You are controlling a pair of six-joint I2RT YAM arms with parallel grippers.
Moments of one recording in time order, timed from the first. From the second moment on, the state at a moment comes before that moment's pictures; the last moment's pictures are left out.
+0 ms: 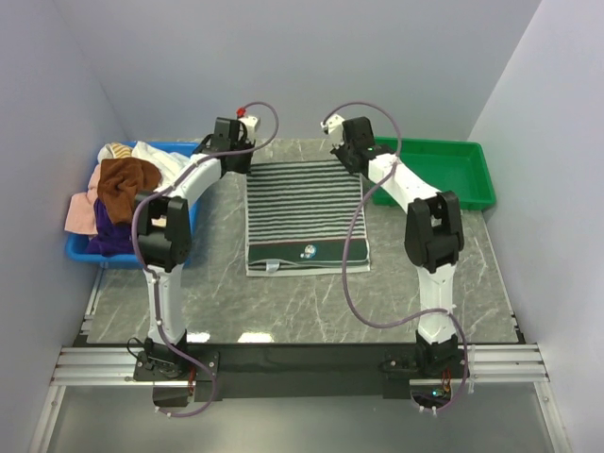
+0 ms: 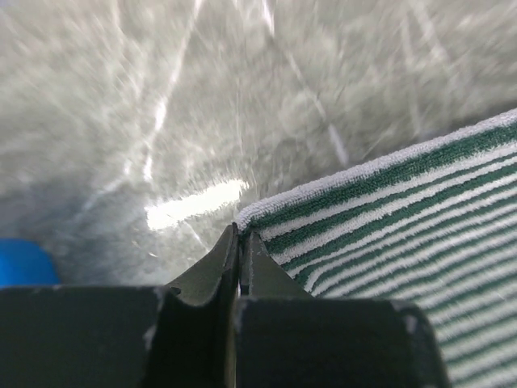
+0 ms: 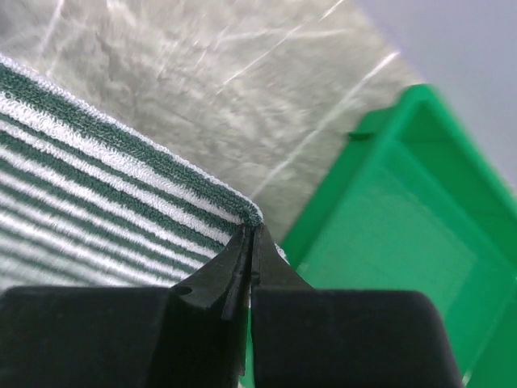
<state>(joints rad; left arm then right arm) -0.24 2.13 1.77 -0.35 0.05 0.06 0.34 2.16 1.83 -0.41 0.16 -0.46</state>
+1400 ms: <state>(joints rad) -0.32 1.63 1.17 -0.36 0.07 -0.24 0.43 1.57 1.04 -0.22 0.18 -0.29</state>
